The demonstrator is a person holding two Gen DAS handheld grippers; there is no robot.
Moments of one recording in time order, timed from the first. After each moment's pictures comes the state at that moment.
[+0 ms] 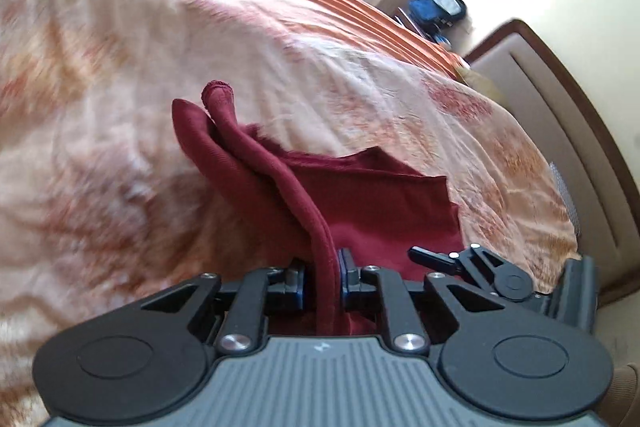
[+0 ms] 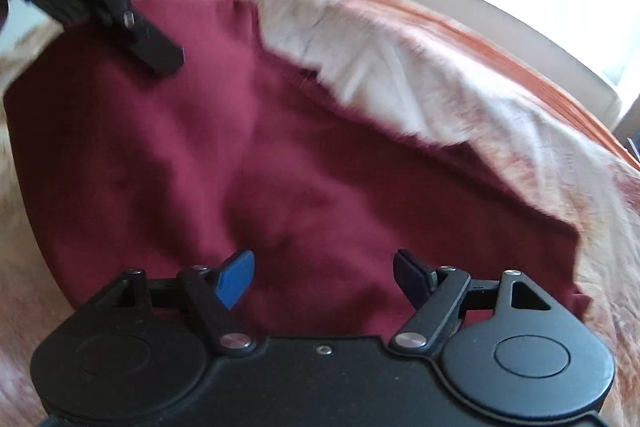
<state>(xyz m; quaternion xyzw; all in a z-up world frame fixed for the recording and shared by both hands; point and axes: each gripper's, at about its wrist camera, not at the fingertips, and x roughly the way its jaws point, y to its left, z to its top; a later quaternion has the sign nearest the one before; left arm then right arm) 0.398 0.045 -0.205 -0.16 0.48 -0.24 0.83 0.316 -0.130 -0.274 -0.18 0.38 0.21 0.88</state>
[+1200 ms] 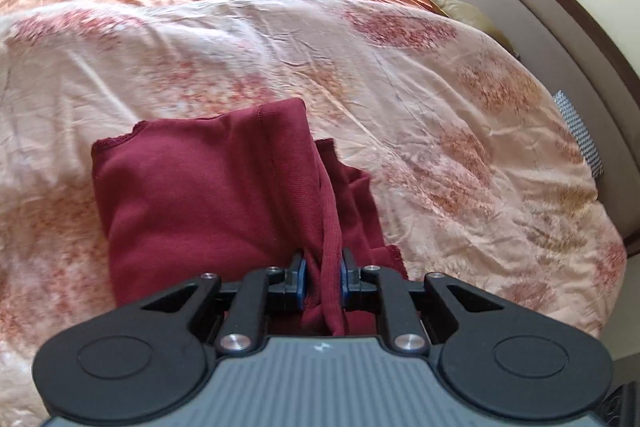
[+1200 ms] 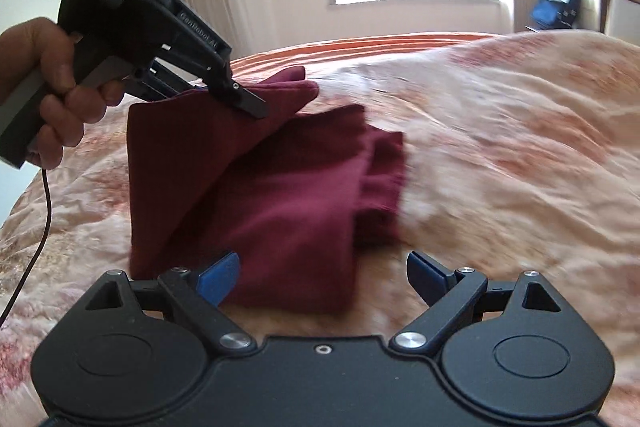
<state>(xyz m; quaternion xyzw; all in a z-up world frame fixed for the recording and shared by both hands) 0.404 -0.191 -0.195 -0.06 0.52 -0.25 0.81 0.174 -0.329 -0.254 0.07 0.34 0.09 0.93</state>
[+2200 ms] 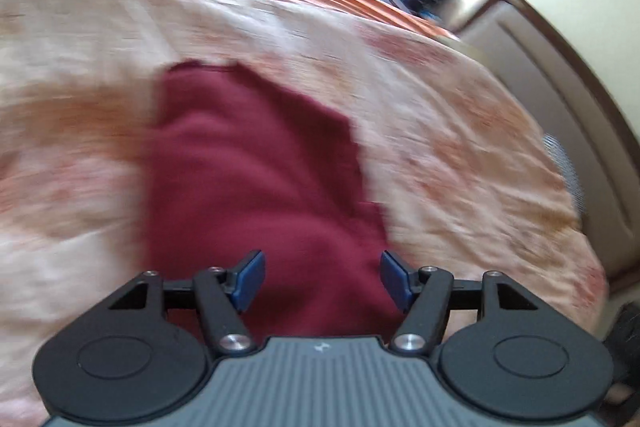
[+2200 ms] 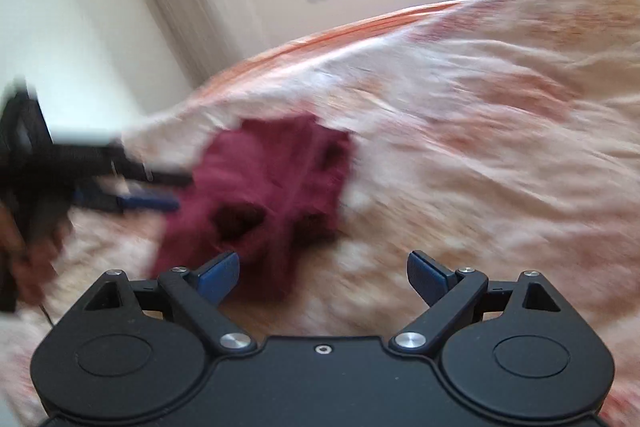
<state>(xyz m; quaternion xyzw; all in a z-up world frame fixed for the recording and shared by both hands) 0.317 -0.142 -0.207 -0.14 0.49 -0.20 0.84 0.174 -0.407 -0.231 0.17 0.36 0.13 0.91</state>
